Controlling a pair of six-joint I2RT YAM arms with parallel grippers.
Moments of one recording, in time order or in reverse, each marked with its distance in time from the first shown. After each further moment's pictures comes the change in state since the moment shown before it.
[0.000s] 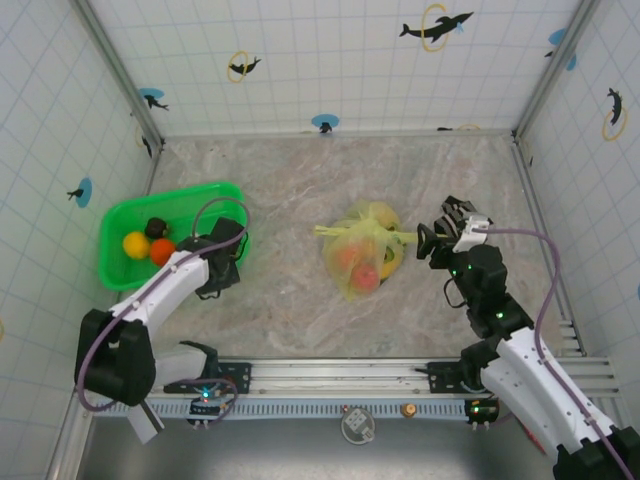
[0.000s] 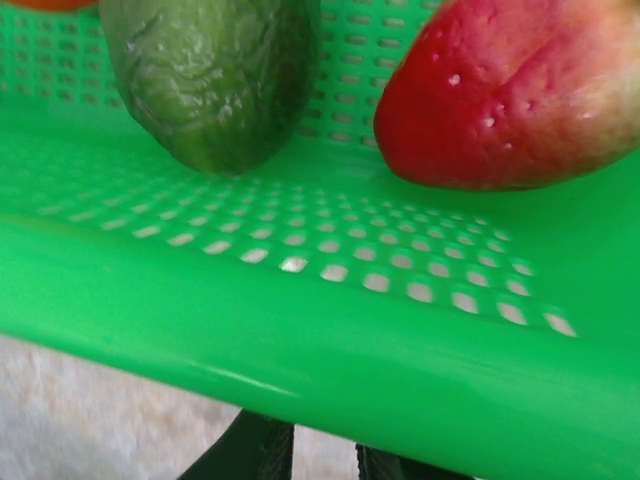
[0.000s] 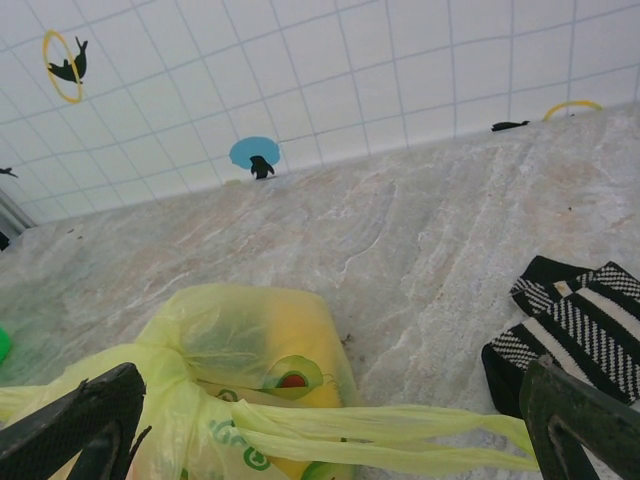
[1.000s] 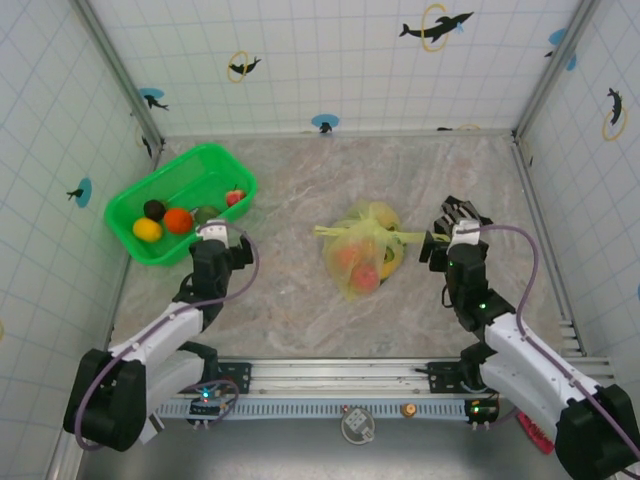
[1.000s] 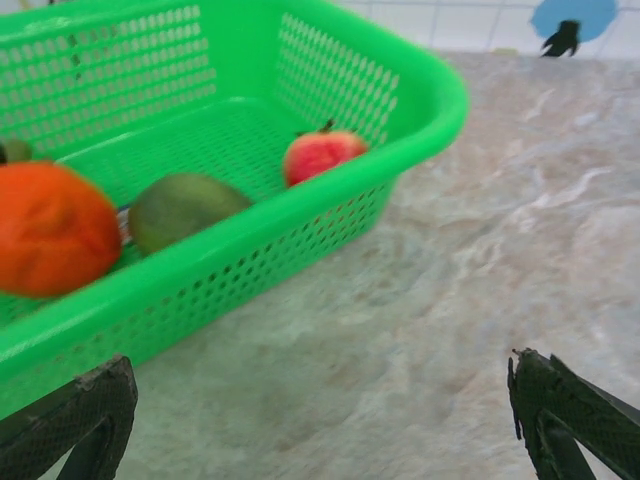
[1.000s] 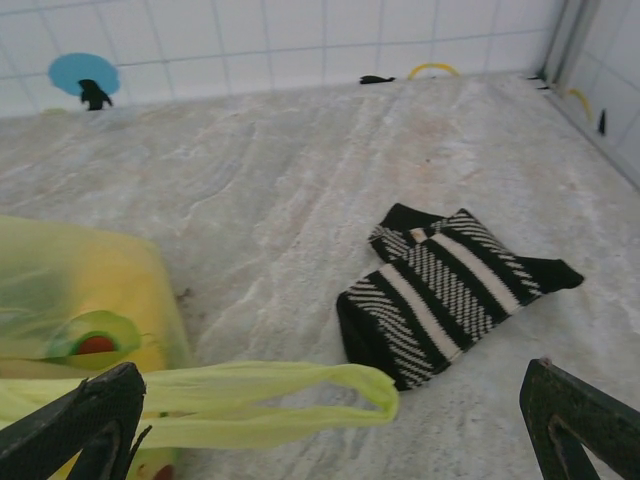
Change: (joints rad) left arm 0.026 -0.262 -0.507 1.189 0.060 0.461; right arm 0.021 0.204 -0.083 0.129 0.291 -0.117
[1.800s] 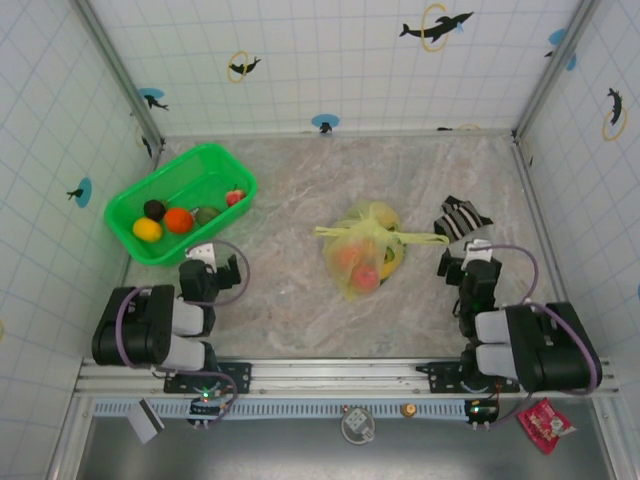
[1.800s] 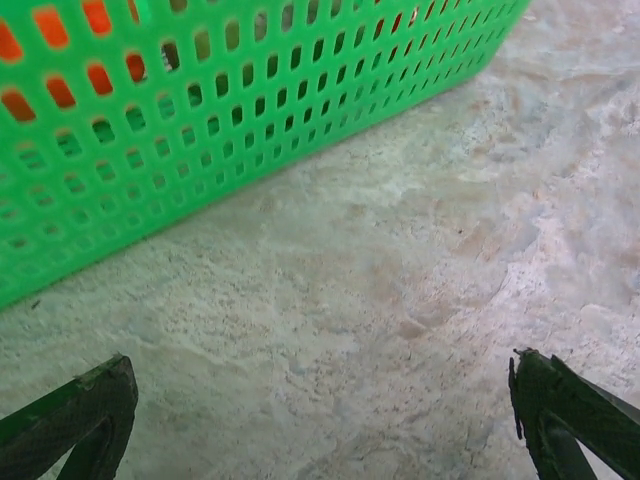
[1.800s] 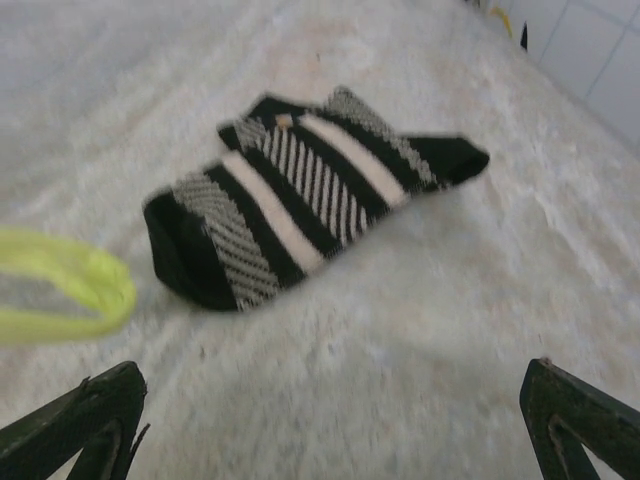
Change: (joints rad) left arm 0.314 0.458 -0.211 0.622 0.324 0.096; right arm -0.349 0.536 -0.289 0.837 -0.219 -0.149
